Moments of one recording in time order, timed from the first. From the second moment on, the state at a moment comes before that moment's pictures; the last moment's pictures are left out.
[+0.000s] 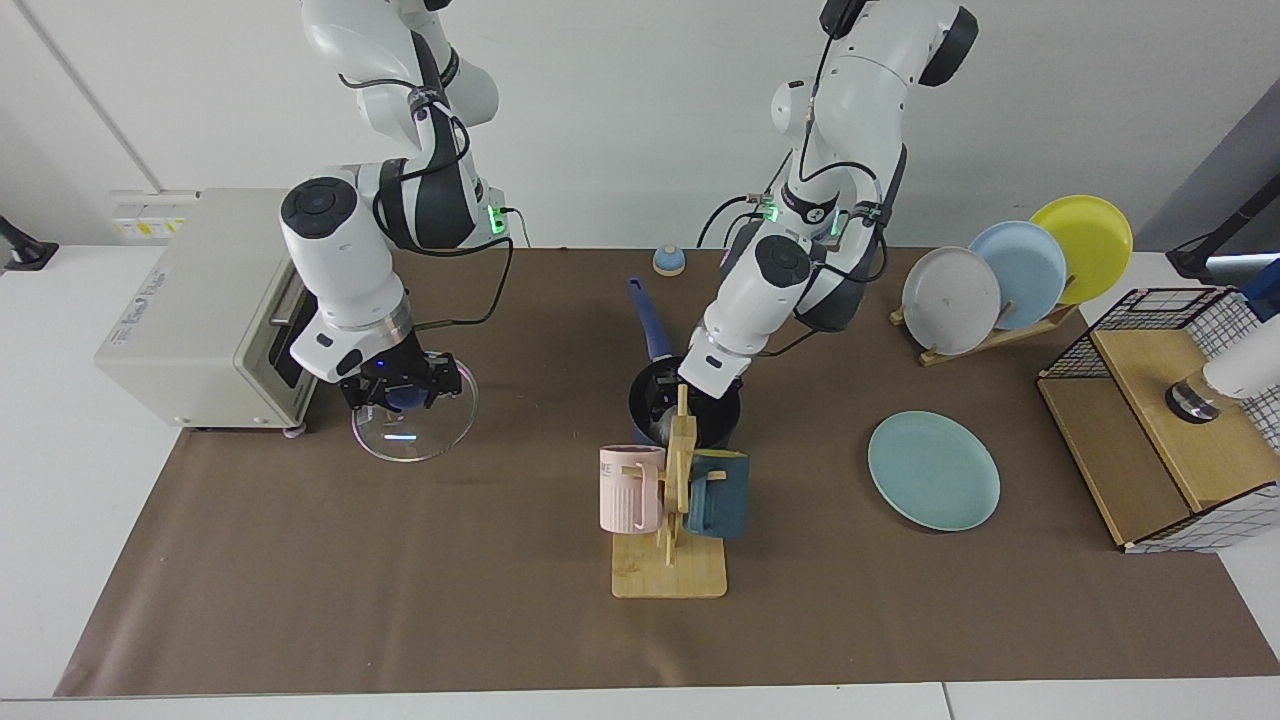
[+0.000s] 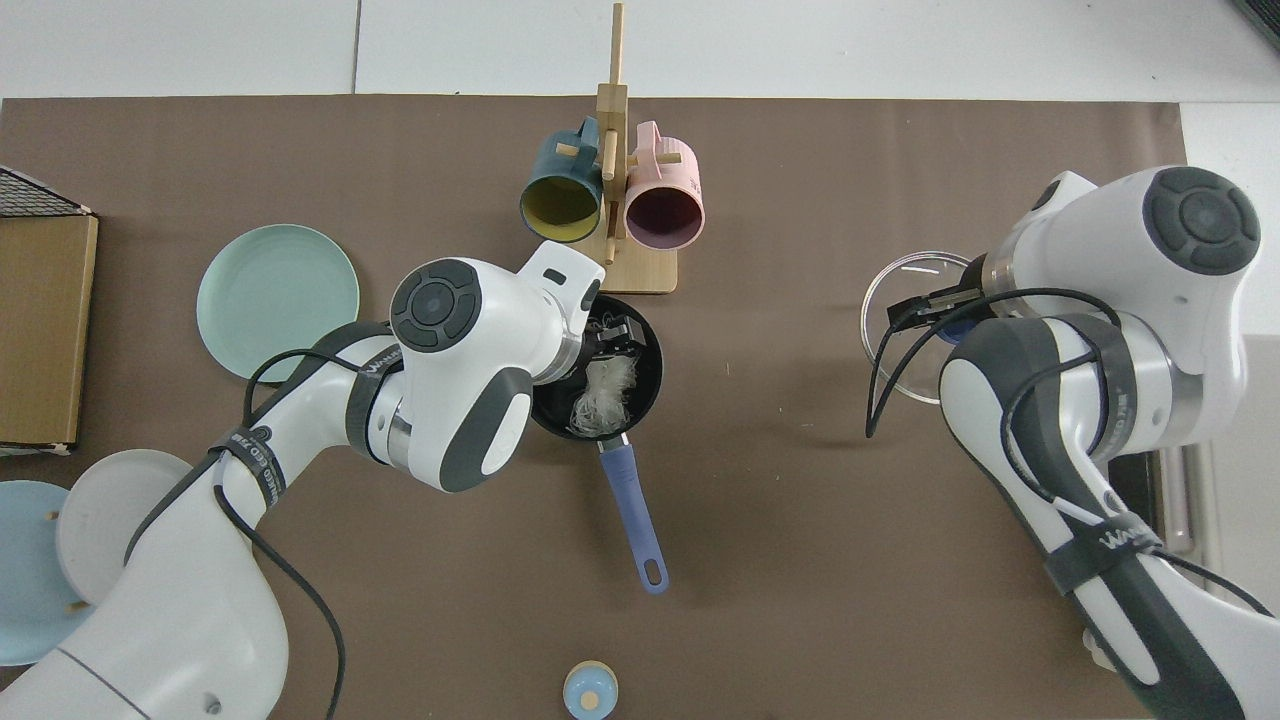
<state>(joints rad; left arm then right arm) 0.02 0.43 -0.58 -1.84 -0.04 2.39 -0.67 0.15 0.20 -0.07 -1.84 0.01 2.11 -0.07</state>
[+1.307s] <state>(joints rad) 0.10 0.02 -0.12 -1.60 -0.02 1.67 -0.03 0.29 0.27 0.35 -1.77 -0.21 2.08 1.01</state>
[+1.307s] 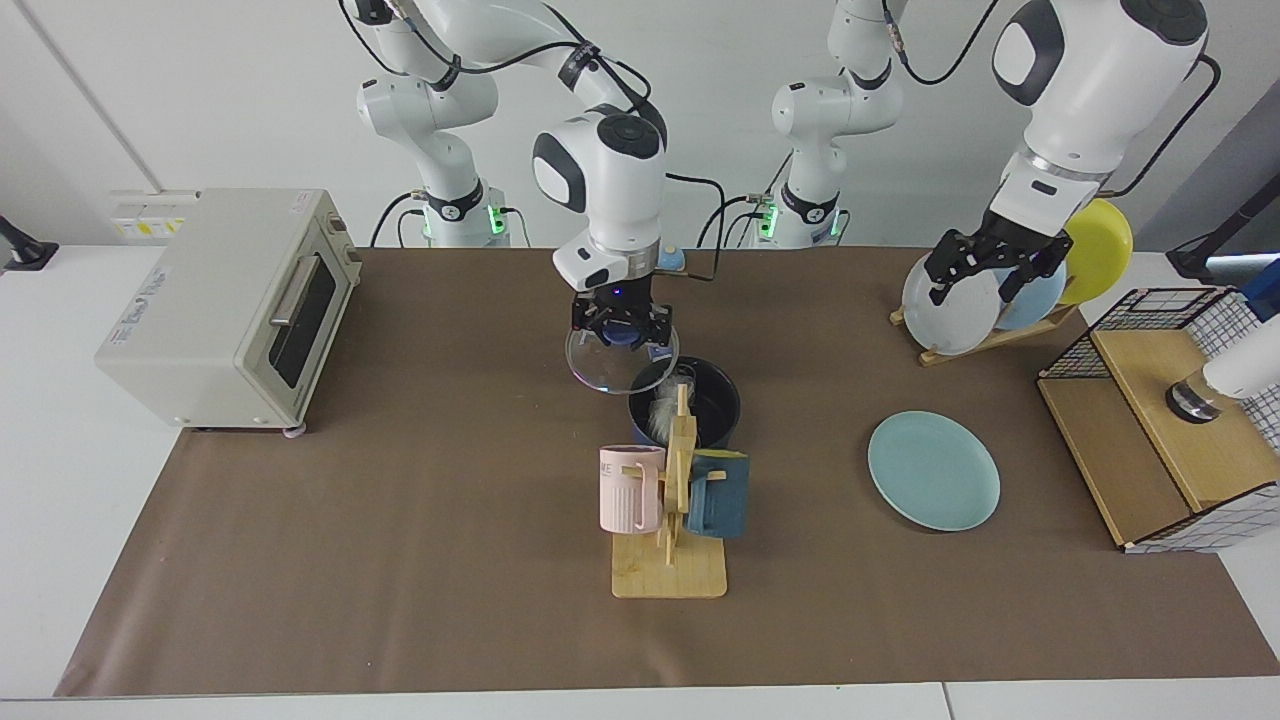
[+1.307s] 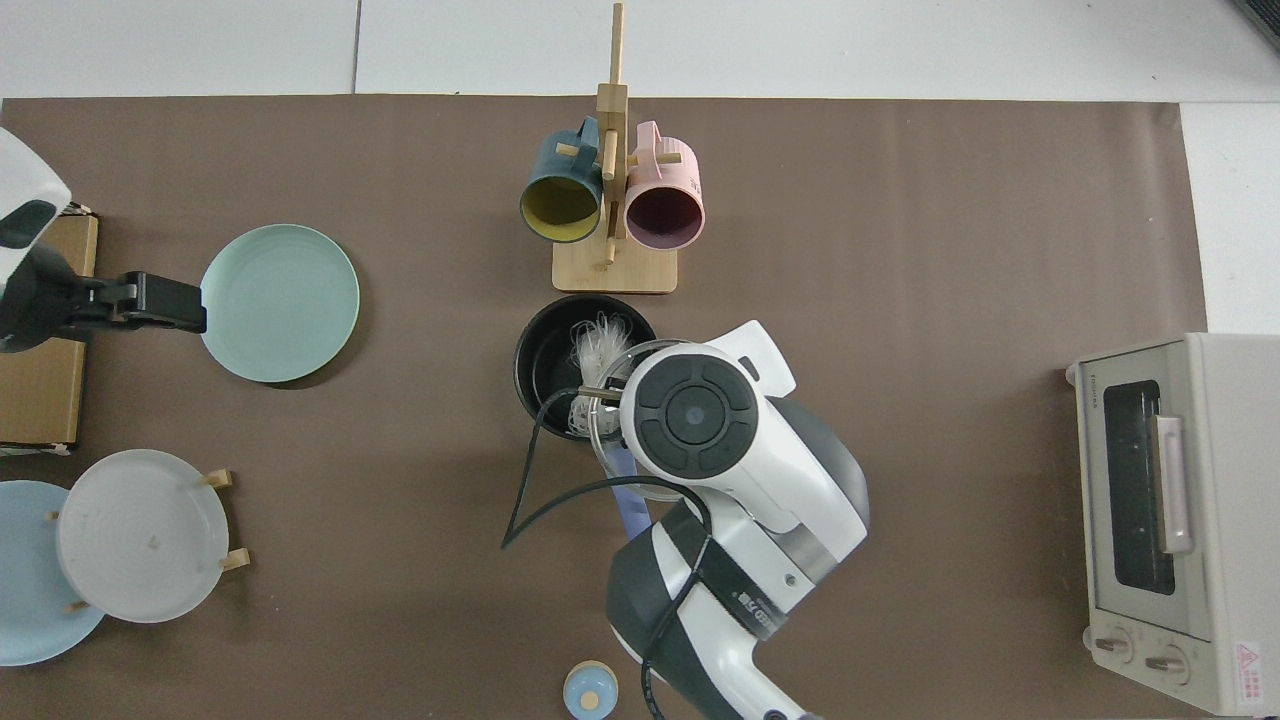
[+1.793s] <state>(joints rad) 0.10 0.02 -0.11 -1.62 -0.02 1.67 0.04 0.40 0.54 0.35 -1.42 -0.30 1.98 1.18</state>
